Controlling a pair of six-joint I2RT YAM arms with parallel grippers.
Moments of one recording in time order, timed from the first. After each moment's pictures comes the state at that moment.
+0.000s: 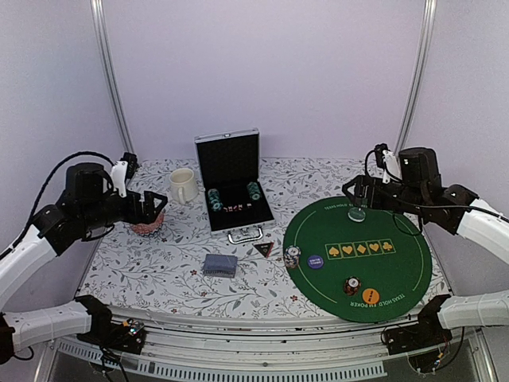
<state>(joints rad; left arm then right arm) -0.45 0.80 0.77 -0.42 -0.01 -0.22 0.55 1.03 0.90 -0.38 0.05 0.44</state>
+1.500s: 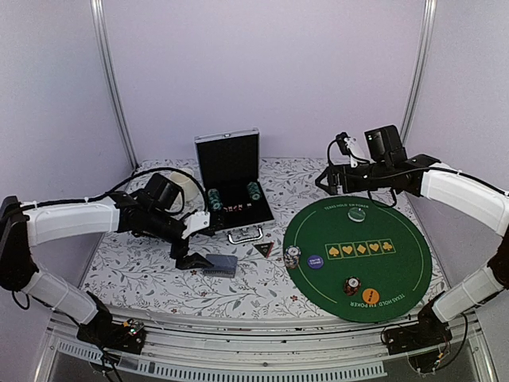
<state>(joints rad) -0.62 1.38 0.86 -0.42 0.51 0.74 0.50 1.42 1.17 -0.38 -0.18 0.21</state>
